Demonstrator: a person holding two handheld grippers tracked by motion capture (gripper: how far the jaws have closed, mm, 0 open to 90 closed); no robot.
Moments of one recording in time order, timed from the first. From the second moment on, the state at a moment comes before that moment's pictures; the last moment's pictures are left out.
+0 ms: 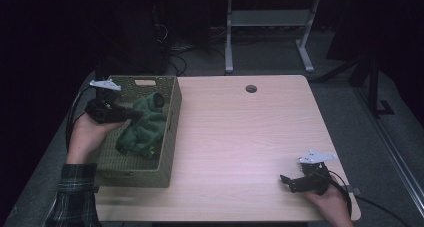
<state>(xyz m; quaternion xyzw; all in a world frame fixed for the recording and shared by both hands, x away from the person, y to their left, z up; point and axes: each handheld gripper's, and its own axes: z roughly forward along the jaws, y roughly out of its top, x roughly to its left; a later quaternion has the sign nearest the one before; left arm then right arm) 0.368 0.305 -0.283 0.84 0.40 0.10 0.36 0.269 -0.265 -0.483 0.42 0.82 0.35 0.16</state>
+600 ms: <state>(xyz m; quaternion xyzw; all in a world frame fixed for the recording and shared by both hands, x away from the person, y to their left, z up) 0.362 0.286 -0.234 0.83 0.36 0.12 0.41 0.269 -0.265 -0.483 0.42 0.82 0.35 0.16</state>
